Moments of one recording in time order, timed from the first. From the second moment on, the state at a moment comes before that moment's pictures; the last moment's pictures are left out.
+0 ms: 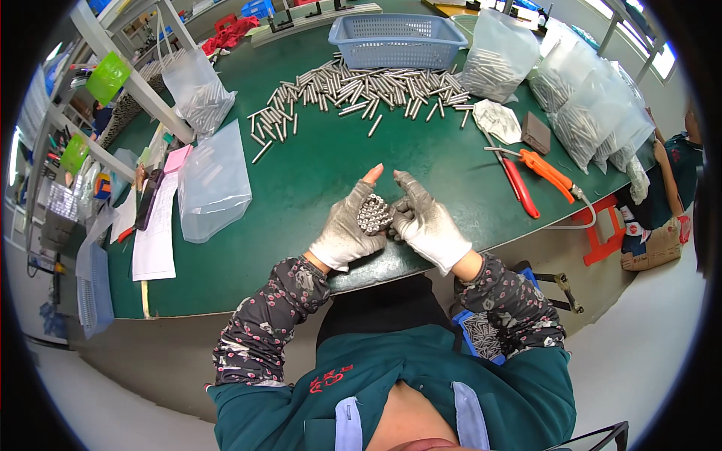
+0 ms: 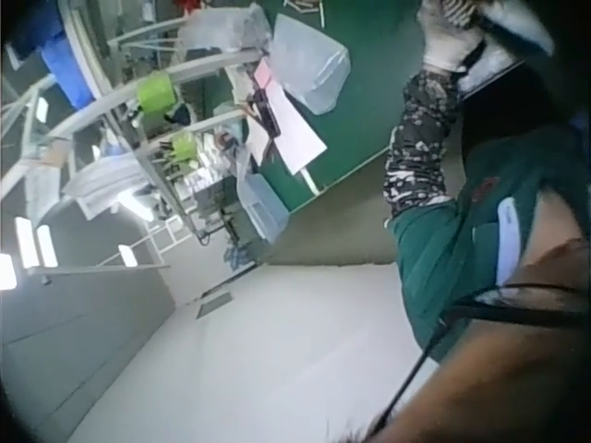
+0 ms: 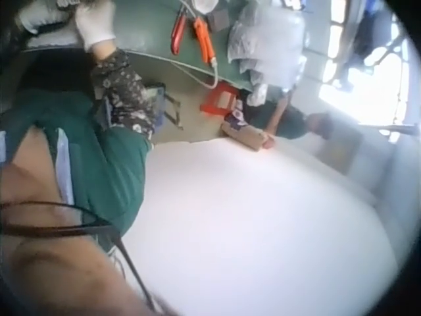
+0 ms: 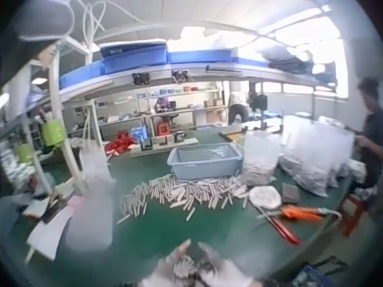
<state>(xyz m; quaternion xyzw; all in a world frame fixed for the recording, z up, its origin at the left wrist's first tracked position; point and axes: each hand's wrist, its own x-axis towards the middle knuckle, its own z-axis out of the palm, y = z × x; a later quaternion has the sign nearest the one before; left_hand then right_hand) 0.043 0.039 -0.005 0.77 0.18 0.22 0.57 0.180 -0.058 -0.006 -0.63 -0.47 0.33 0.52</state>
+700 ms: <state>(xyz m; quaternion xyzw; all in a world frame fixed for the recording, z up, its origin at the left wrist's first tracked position) 0.034 0.032 -0.008 0.75 0.22 0.20 0.60 0.425 -0.061 0.028 -0.98 -0.16 -0.02 0.08</state>
